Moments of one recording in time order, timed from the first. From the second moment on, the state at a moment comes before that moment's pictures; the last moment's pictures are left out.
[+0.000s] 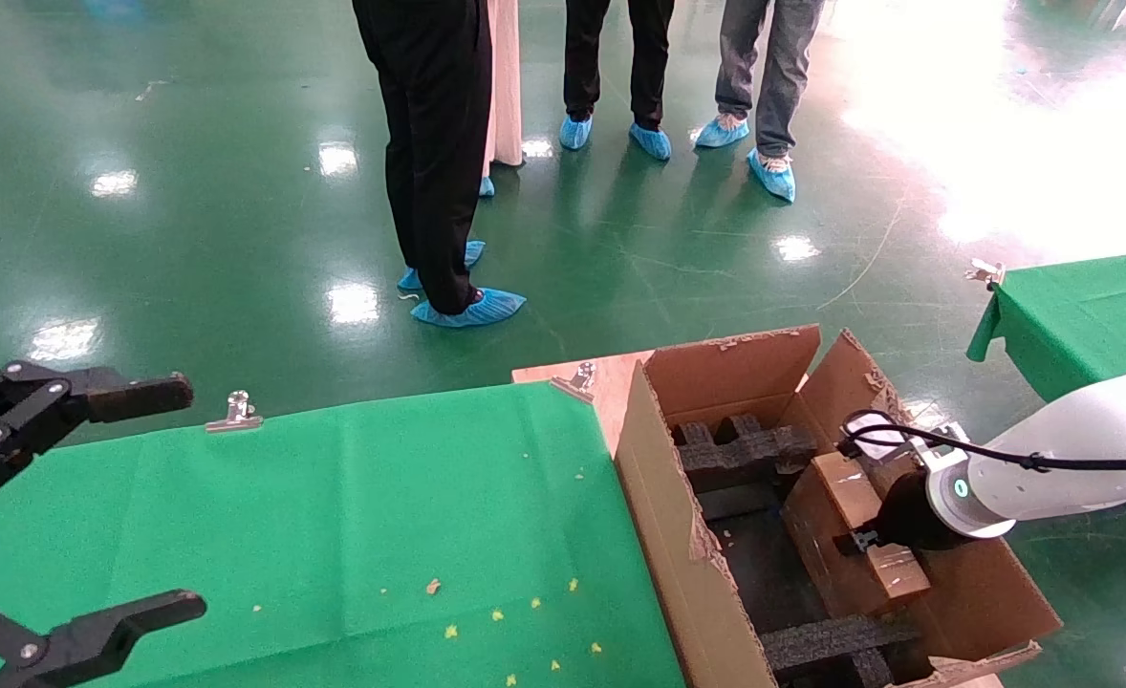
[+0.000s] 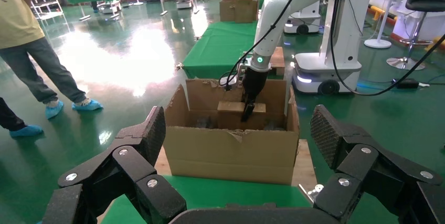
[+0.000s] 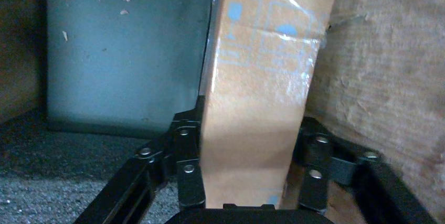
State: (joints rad) left arm -1.08 0.61 0.30 -1.28 0.72 1.49 -0.18; right arm 1.71 -0.66 -1.94 0.87 -1.53 -0.72 1.44
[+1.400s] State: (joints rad) left arm -1.08 0.60 0.30 -1.28 0.72 1.49 -0.18; right arm 2.00 -0.53 -1.83 1.27 -1.62 -0.57 1.34
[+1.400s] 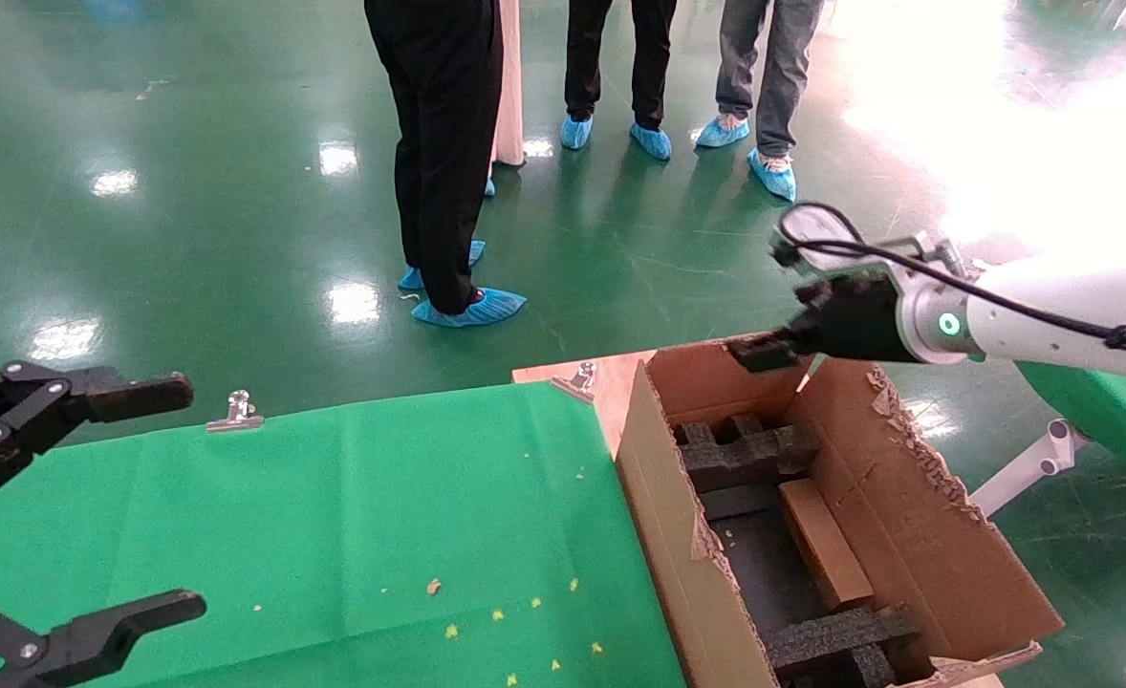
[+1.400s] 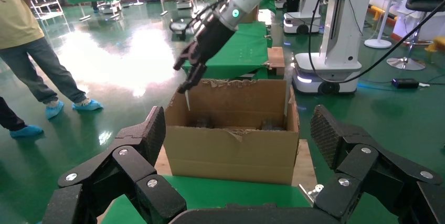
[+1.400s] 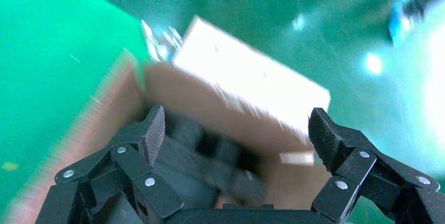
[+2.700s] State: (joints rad) left arm -1.08 0.60 0.30 -1.28 0.72 1.49 -0.18; right arm 1.77 -0.54 -1.34 1.35 -1.22 -0.84 0.83
